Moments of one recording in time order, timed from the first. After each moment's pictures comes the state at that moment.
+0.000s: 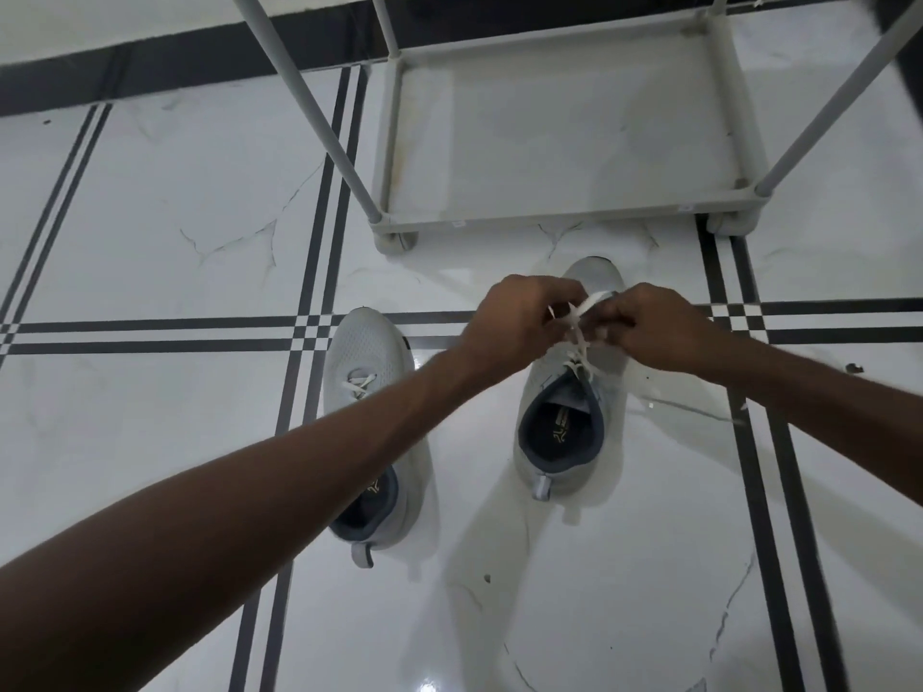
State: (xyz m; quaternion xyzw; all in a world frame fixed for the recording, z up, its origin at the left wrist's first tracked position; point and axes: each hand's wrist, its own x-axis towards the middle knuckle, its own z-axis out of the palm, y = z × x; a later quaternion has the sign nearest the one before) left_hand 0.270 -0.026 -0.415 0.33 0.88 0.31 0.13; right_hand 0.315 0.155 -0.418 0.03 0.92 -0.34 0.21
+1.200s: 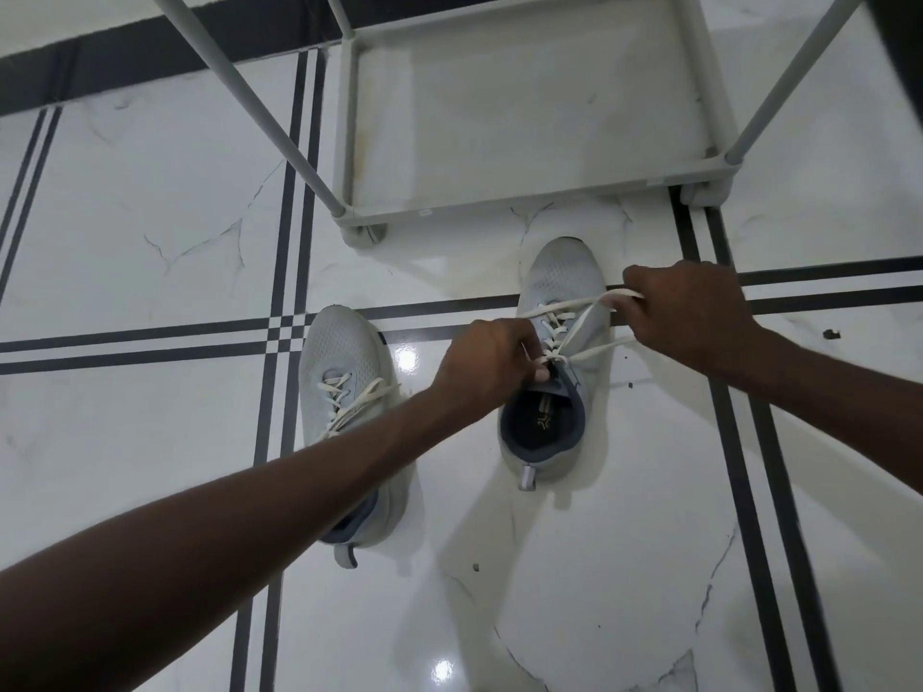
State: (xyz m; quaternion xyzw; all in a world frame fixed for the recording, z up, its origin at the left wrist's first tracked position) left_hand 0.304 -0.028 -0.444 0.19 0.91 0.25 0.26; right_hand 0.333 0.203 -0.451 -0.05 1.00 -0.07 -0.04
